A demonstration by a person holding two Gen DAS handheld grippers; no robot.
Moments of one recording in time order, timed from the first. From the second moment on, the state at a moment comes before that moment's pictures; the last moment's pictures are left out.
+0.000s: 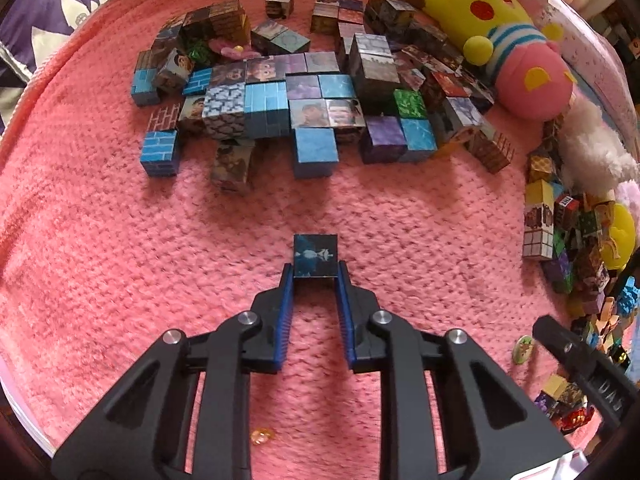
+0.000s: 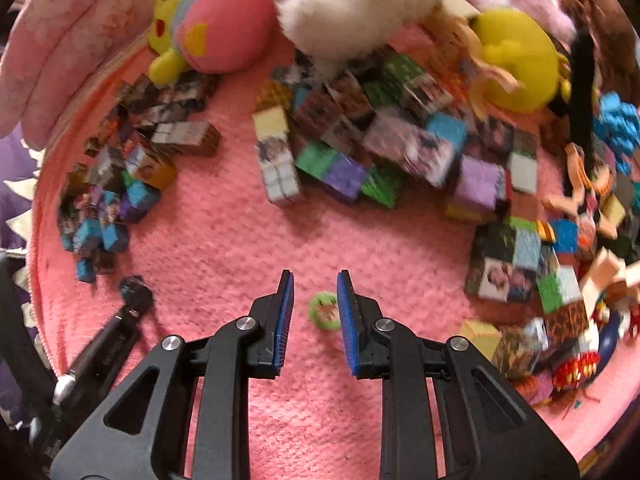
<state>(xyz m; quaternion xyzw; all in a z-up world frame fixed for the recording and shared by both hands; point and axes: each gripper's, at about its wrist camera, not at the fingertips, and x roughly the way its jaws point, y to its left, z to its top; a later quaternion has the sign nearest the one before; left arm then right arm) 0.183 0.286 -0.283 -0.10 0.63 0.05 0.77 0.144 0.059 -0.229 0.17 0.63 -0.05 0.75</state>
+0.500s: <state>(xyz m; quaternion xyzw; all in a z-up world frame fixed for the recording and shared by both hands) 0.188 0.284 -0.284 -0.12 0.64 0.06 0.76 0.193 0.063 -0.227 0.17 0.64 0.00 0.75</state>
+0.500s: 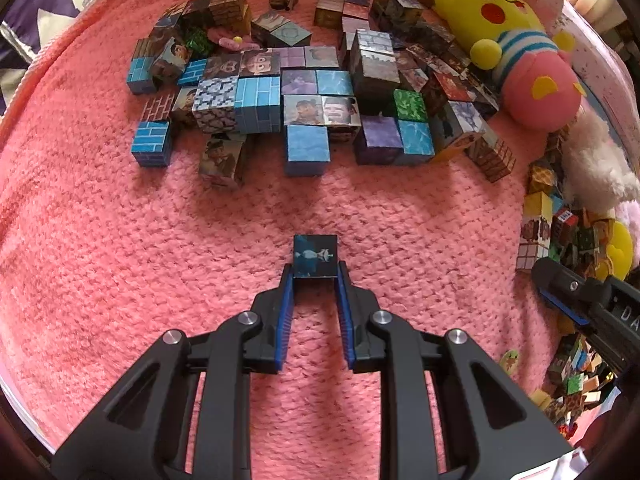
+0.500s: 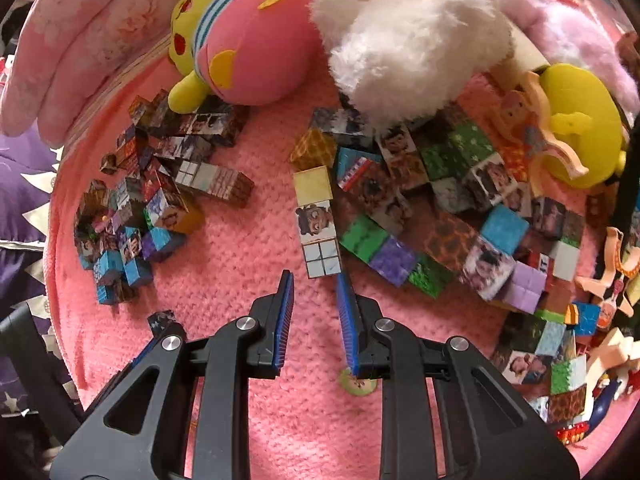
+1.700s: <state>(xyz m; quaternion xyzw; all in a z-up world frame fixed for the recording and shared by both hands) 0.196 0.295 -0.295 -0.14 0.64 0.06 0.76 0.225 0.105 -0.253 0.11 0.65 0.00 0.75</state>
